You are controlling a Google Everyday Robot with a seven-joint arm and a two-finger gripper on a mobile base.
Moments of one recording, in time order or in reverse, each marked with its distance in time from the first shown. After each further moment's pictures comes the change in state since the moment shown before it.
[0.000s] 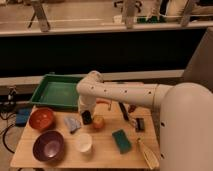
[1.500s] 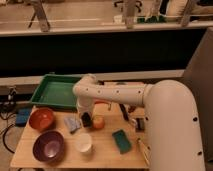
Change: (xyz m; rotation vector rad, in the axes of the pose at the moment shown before) arm 0.000 0.000 0.031 -0.045 -0.061 -0.013
